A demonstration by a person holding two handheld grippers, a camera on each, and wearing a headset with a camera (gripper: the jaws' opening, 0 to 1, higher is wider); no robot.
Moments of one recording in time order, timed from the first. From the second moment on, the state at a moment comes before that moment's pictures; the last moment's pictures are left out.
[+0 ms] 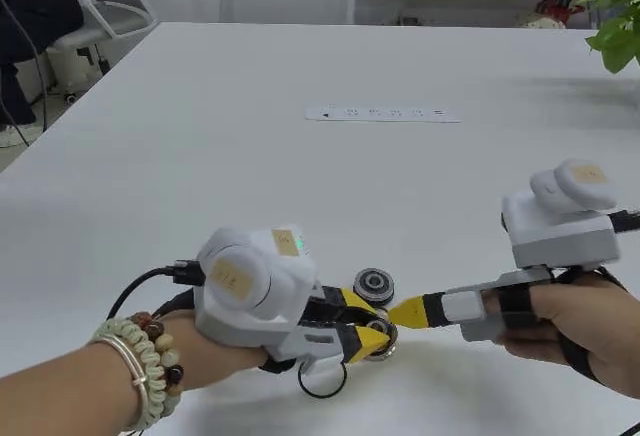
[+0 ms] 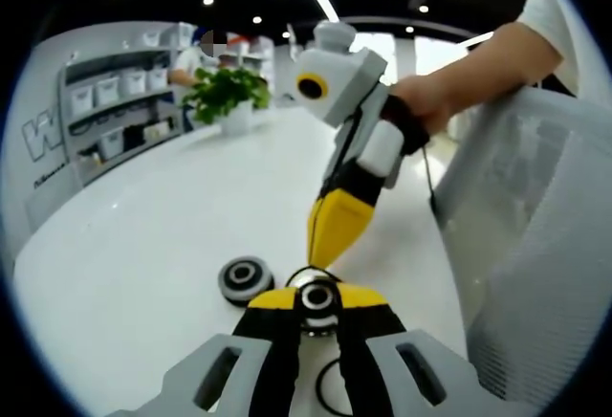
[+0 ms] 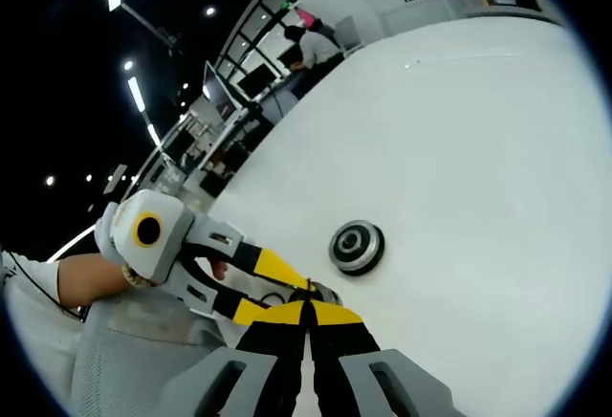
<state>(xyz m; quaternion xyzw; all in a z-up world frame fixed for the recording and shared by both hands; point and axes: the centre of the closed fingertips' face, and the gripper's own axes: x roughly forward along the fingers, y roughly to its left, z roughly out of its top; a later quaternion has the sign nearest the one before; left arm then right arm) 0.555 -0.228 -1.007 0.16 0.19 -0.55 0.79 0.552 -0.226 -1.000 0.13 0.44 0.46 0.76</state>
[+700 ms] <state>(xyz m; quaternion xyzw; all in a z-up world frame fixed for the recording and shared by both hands) 0.554 -0.224 -1.004 0.17 0.22 -0.56 0.78 0.552 -0.231 -1.010 0.12 0.46 0.45 0.75</state>
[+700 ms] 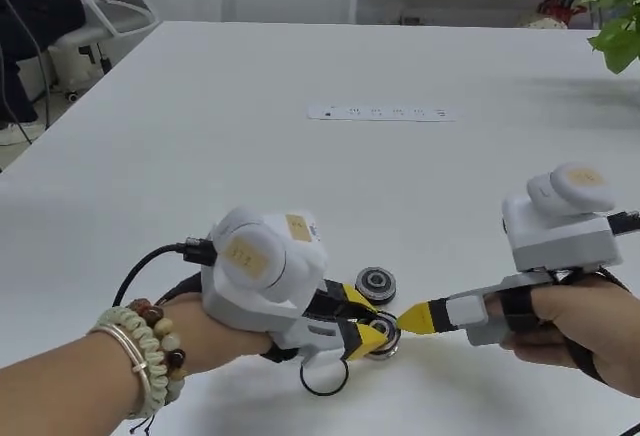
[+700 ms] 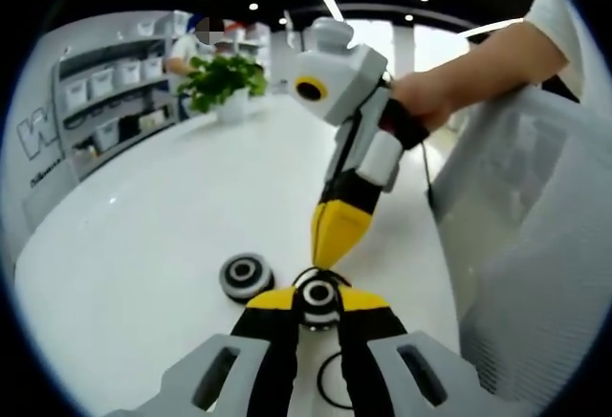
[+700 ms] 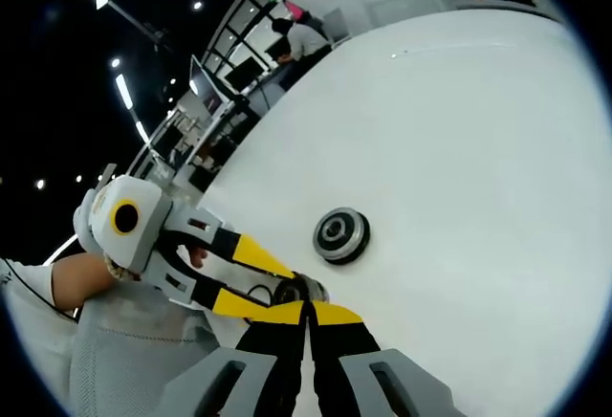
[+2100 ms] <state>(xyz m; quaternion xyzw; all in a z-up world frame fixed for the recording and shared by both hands) 0.535 -0.187 -0.901 0.14 0.16 -0.54 0.82 0.560 -0.237 -1.002 0.12 0.46 0.43 0.77</state>
